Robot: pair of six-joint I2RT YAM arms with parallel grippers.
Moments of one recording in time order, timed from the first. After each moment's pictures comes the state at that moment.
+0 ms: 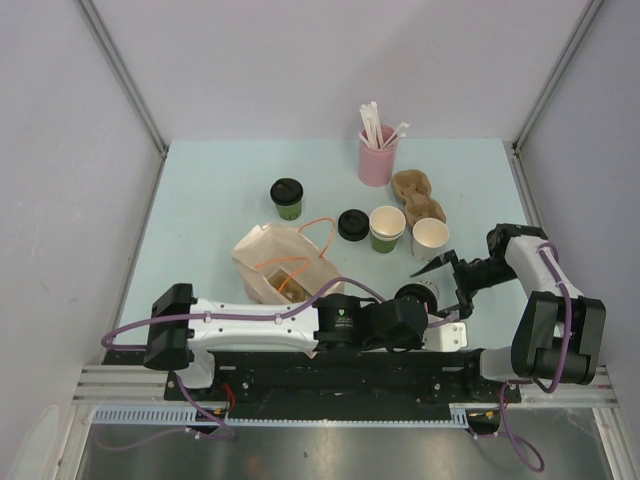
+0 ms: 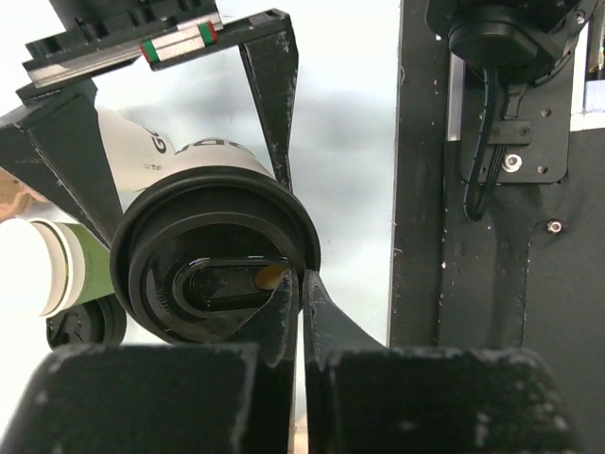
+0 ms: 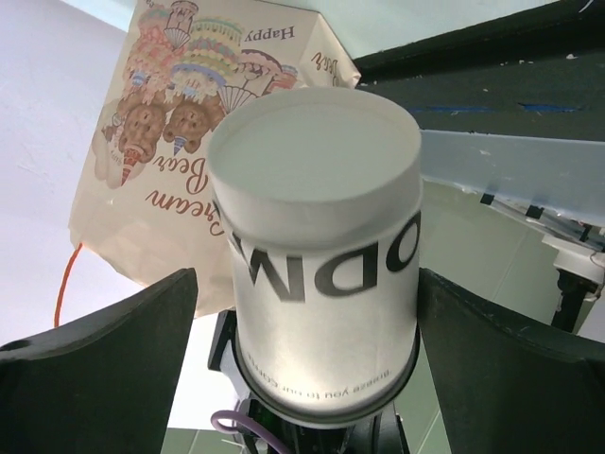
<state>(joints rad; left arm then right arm) -1.50 1.66 1.42 -0.41 -0.22 0.31 -0.16 1.37 0.89 -1.34 -0.90 0.70</state>
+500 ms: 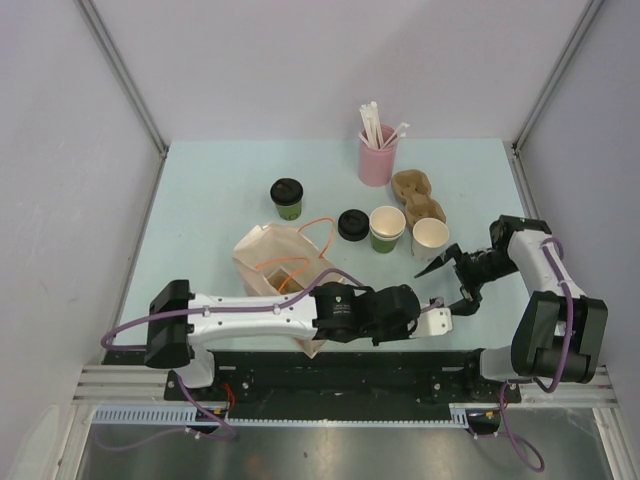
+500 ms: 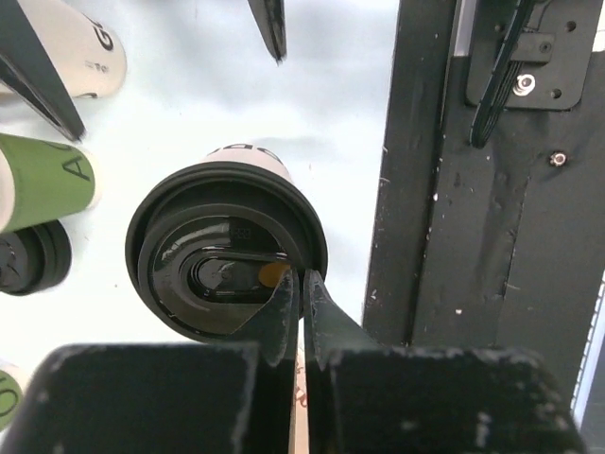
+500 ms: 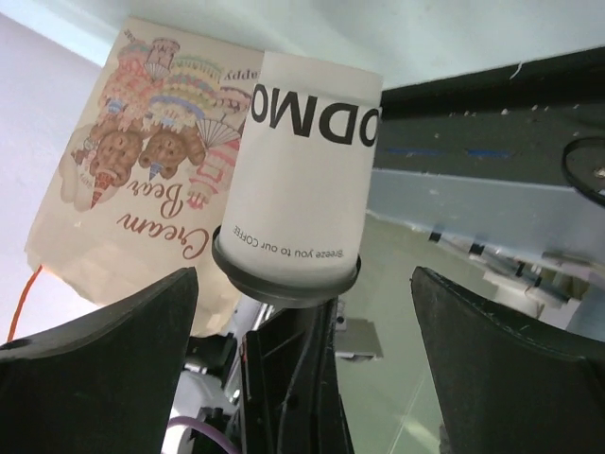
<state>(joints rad) -1.44 1.66 1.42 -0.57 -0.17 0.21 -0.16 1.38 0.94 -1.34 -0.79 0.63</state>
